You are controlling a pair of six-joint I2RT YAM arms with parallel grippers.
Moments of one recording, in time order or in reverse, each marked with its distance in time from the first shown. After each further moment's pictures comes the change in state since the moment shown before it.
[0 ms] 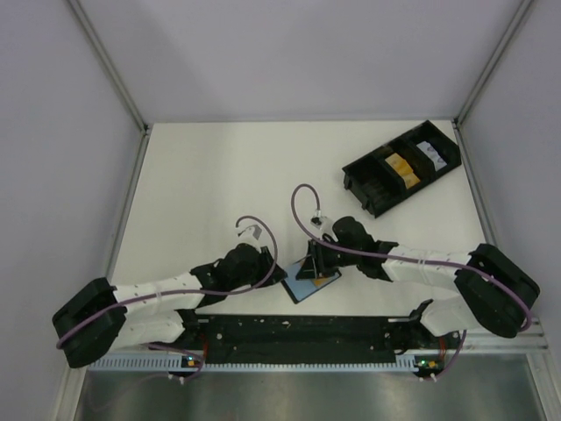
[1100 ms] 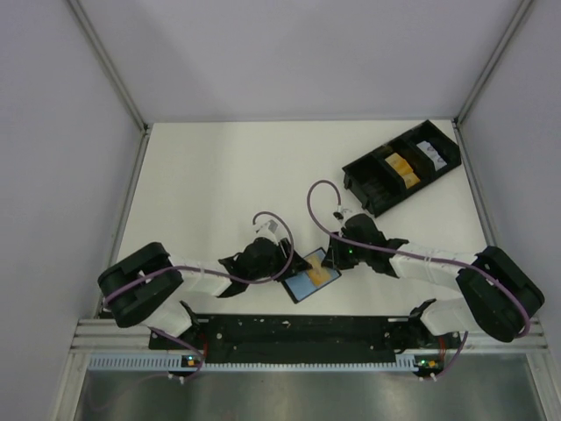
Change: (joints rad) left arm -0.009 0.328 0.074 0.368 0.068 -0.171; right arm -0.142 -0.028 -0.035 -0.159 0.273 -0.133
